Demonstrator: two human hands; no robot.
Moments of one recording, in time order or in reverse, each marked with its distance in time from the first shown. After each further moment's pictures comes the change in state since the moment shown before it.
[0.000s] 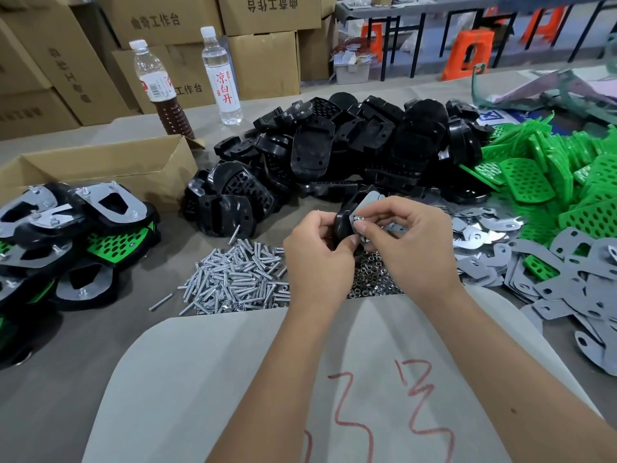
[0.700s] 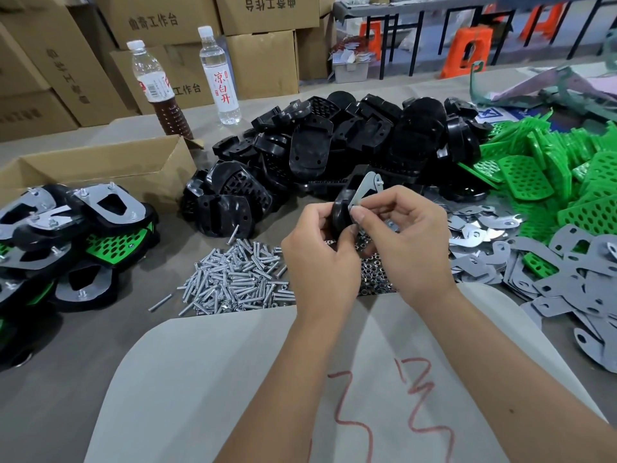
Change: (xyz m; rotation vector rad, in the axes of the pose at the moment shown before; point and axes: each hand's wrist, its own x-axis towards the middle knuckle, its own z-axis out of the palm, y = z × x) left_hand -0.009 0.004 0.006 0.000 0.149 0.145; right_hand -0.004 -0.010 0.007 0.208 0.062 0.025
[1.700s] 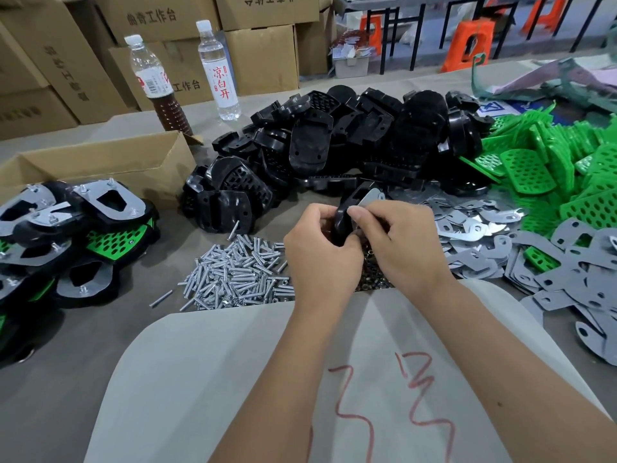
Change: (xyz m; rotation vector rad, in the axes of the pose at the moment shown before) left_hand 0.003 -0.001 -0.001 0.133 -0.073 -0.100; right_hand 0.005 0.009 -0.005 -0.541 -0.122 -0.182
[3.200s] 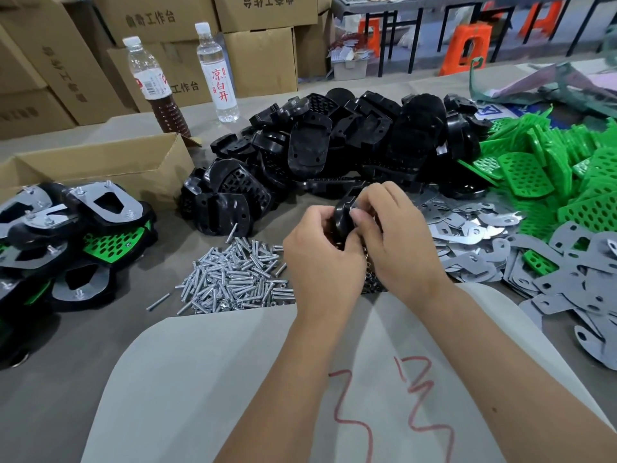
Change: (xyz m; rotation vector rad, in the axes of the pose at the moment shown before) left_hand -0.006 0.006 0.003 0.031 0.087 0.091; right_hand 0.000 0.000 0.002 -0.121 -0.015 -0.108
